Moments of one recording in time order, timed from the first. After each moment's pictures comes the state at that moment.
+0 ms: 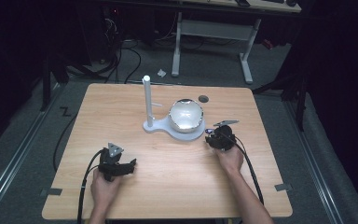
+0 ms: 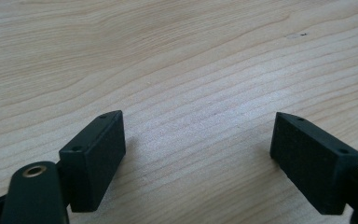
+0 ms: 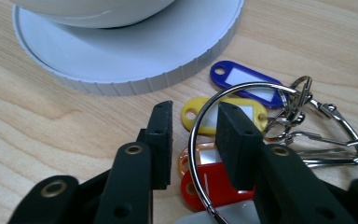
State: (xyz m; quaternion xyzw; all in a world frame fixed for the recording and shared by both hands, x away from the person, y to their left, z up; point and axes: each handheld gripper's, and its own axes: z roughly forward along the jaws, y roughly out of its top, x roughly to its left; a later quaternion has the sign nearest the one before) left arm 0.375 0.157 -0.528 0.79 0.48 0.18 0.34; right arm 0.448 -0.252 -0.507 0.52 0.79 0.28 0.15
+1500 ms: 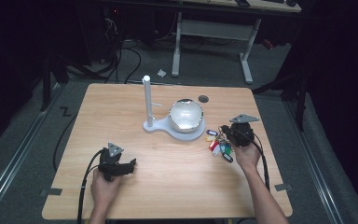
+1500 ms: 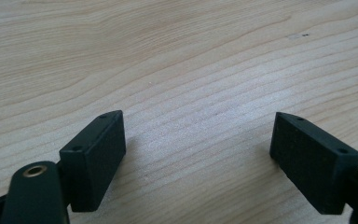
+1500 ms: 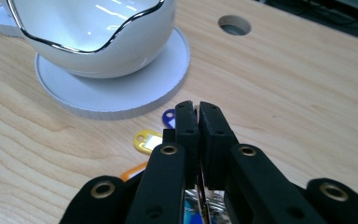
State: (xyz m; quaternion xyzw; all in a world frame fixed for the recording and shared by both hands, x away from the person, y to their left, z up) left arm 0.375 0.157 -0.528 0.79 0.48 0.18 0.34; right arm 0.423 -0.286 -0.446 0.48 0.78 0.32 0.25
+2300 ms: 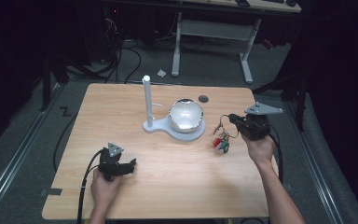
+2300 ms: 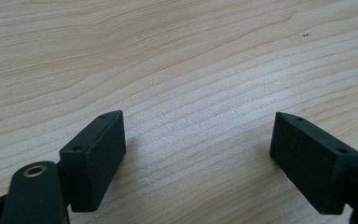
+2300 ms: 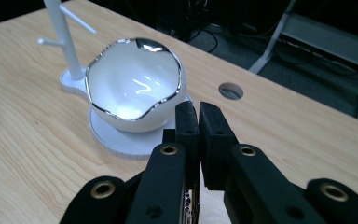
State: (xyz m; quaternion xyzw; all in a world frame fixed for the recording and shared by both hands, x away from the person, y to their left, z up) left arm 0.375 0.157 -0.528 0.79 0.48 0.18 0.34; right arm 0.400 -0.297 -0.367 0.42 0.78 0.38 0.26
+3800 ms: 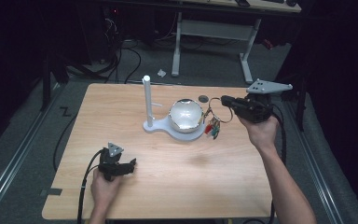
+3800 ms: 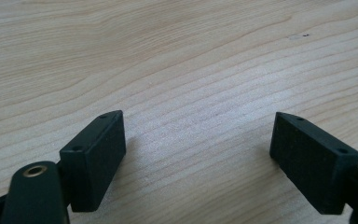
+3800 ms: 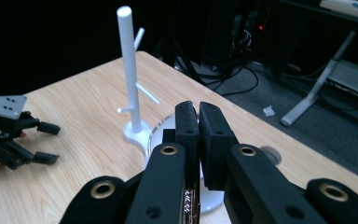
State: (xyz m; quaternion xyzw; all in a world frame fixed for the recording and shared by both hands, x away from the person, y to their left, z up) left arm 0.375 0.157 -0.528 0.79 0.48 0.18 0.34; right arm 0.405 -0.271 -0.287 0.35 0.78 0.46 0.22
